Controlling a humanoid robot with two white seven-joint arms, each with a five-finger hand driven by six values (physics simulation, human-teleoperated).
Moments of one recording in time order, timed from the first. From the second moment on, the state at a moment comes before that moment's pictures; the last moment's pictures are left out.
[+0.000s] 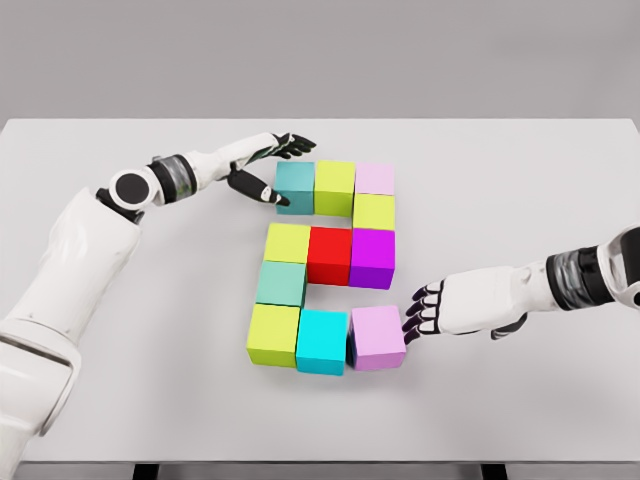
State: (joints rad) left arm -0.85 0.18 -0.51 -0.64 -0.08 -0.40 -0.61; right arm -0.86 -1.01 1.16 -1.76 0.35 -0.61 0.61
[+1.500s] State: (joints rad) left arm -0.80 0.53 -0.61 -0.73 -0.07 -0.61 -0.61; right arm -0.87 -1.04 0.95 -1.60 0.32 -0.61 0.61
